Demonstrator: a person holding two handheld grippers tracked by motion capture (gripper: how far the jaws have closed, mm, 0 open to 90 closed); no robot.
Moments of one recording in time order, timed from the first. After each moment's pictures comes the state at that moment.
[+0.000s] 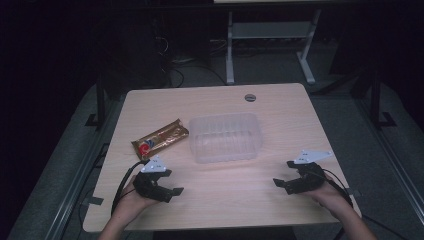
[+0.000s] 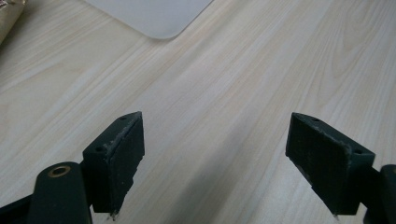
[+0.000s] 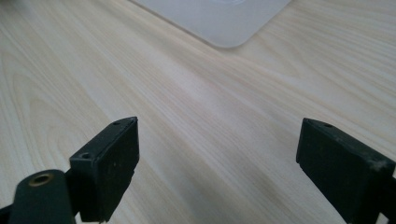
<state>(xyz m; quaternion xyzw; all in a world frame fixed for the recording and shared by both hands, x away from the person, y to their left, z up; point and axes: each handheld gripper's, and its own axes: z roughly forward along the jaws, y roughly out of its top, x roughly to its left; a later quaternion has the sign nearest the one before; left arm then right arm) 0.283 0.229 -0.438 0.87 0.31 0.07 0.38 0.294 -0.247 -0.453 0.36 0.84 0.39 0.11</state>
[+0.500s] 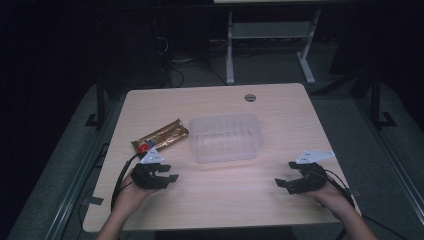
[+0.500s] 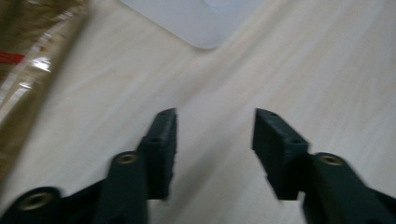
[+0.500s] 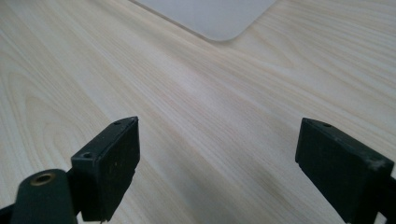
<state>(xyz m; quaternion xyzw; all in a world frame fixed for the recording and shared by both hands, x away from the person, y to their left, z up) 0.305 0.235 -0.424 0.87 0.34 0.11 0.35 0.293 -0.251 -0.454 0.37 0.83 0.39 0.11</state>
